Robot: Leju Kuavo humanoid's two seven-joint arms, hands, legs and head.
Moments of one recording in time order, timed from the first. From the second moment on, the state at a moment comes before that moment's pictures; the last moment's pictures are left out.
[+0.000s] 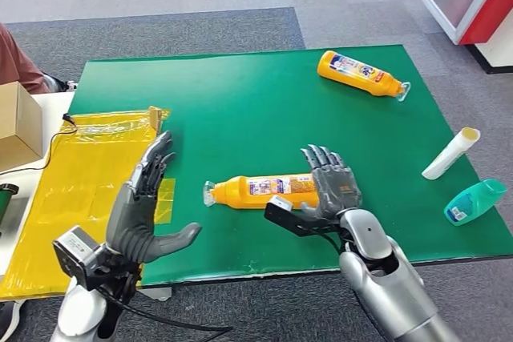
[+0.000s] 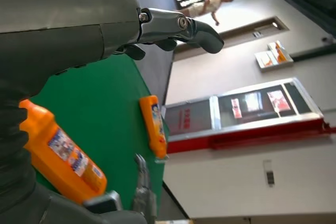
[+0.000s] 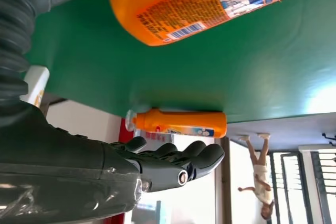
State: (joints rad) left arm -0.03 -0.08 -0.31 -1.80 -0.10 -0.19 -0.28; right arm -0.29 -0.15 0.46 -1.31 1.23 -0.05 0.16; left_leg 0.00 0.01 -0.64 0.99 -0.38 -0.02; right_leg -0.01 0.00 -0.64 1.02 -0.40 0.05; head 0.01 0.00
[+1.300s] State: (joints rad) left arm -0.31 -0.10 -0.52 -1.58 -0.06 -0.21 -0.20; right arm -0.61 0.03 0.54 -0.69 1.30 -0.06 0.16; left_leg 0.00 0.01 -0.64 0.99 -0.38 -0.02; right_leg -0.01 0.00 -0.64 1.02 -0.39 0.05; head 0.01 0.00
